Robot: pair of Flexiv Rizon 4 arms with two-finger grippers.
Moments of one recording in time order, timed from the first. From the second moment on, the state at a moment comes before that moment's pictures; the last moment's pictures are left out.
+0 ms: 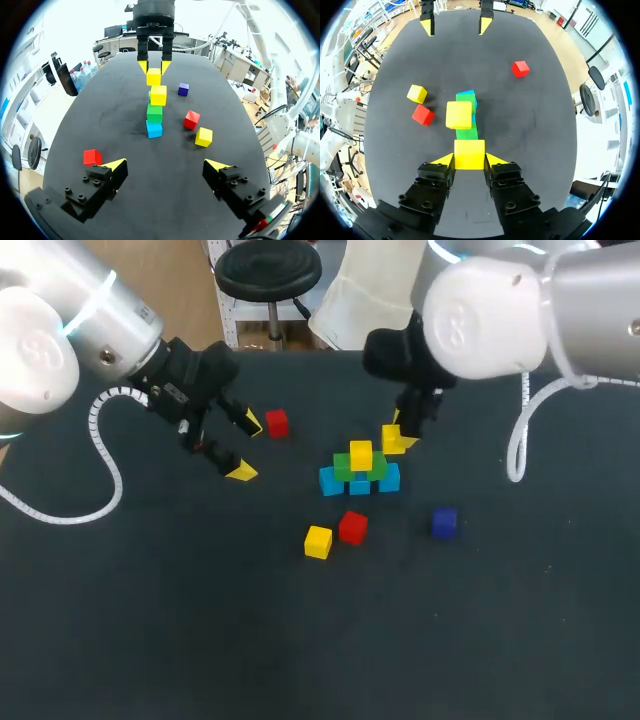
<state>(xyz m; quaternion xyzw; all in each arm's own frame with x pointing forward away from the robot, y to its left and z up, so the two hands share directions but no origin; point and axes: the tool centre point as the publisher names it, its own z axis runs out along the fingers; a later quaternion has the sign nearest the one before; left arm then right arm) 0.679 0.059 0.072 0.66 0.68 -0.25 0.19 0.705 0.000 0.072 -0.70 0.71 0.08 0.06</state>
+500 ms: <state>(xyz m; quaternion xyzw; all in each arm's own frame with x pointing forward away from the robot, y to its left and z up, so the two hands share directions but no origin) 0.679 0.059 0.072 0.66 0.68 -0.25 0.19 0.695 0.007 0.064 -0.70 0.71 0.07 0.08</state>
